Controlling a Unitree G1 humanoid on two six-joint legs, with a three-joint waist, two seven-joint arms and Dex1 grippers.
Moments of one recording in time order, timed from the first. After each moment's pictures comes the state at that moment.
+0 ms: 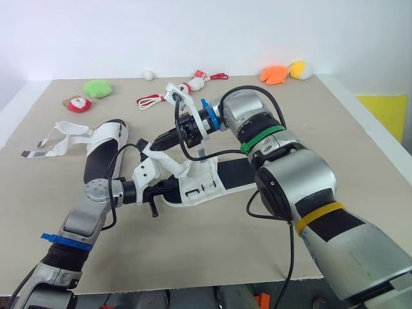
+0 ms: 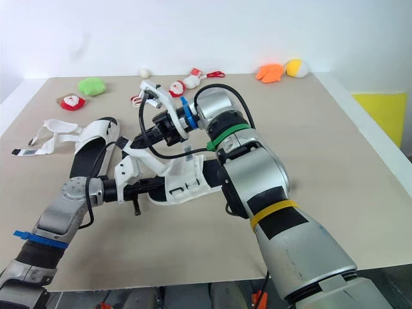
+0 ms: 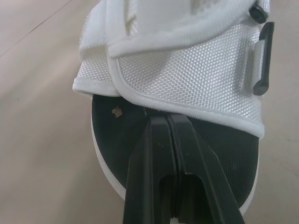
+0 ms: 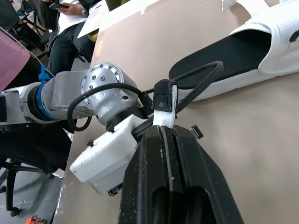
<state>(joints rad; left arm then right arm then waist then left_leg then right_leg) -0.37 0.55 -0.14 0.02 -0.24 0.27 -0.99 -1.59 -0.04 0.11 1.26 -0.01 0.57 1.49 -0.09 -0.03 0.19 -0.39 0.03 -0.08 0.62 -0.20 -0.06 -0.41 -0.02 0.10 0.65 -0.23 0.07</state>
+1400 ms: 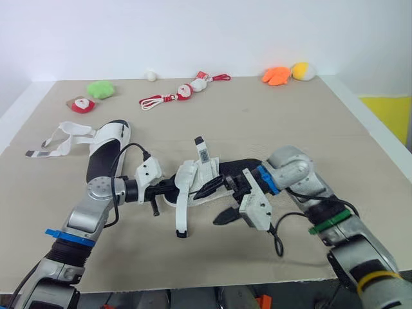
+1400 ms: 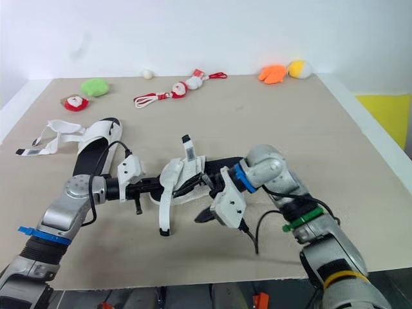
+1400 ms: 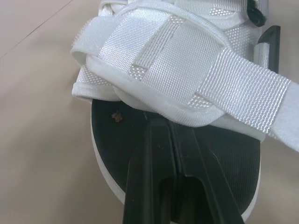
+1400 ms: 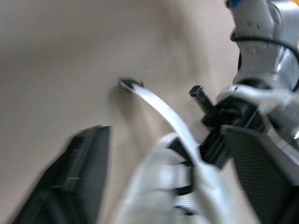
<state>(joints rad) -0.40 0.55 -0.16 0.05 -0.23 0.25 -1.03 -0.71 -0.63 0.45 0.10 0.22 -0.57 1.46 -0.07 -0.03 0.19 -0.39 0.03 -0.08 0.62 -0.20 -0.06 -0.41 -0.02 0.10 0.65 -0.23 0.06</state>
